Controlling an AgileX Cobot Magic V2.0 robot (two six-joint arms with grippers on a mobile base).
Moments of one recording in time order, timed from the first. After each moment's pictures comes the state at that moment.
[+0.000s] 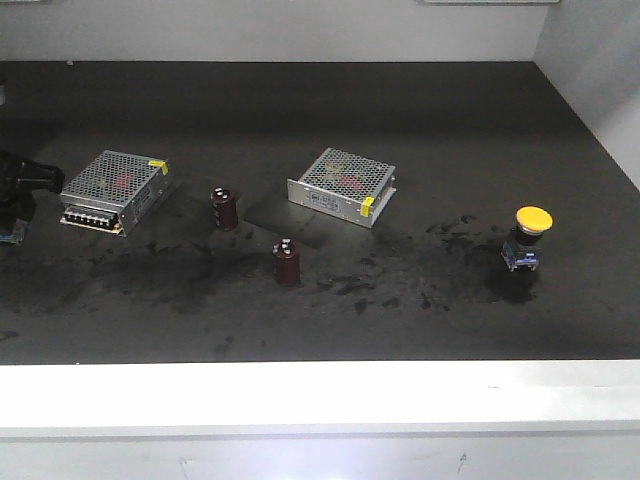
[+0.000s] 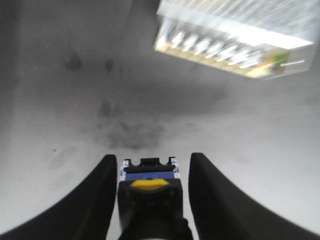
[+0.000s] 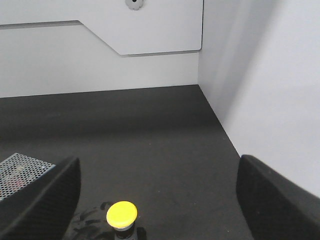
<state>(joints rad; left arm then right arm) 0.04 1.64 -1.44 0.05 1.03 -0.03 -0.06 0.78 -0.67 -0.21 0.12 0.23</state>
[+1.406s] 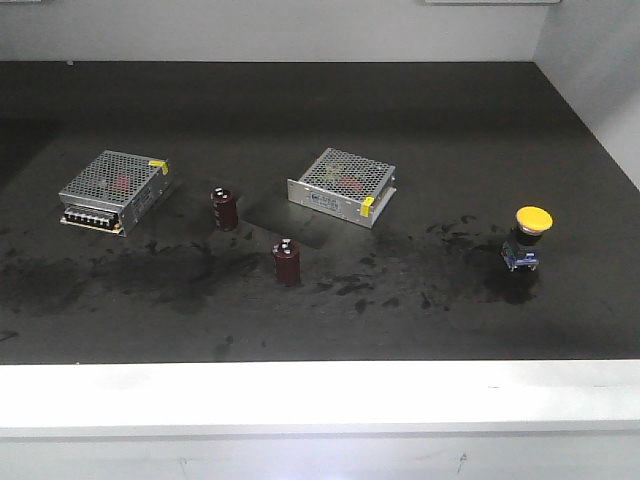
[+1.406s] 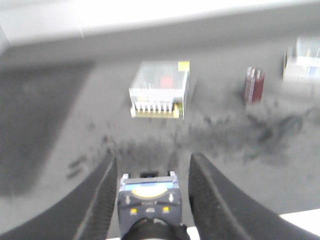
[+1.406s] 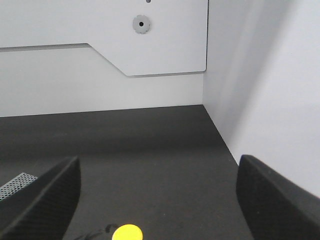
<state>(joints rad) -0.01 0.37 -0.42 -0.01 0.38 0.10 -0.06 0.78 -0.67 -0.21 0.04 0.23</state>
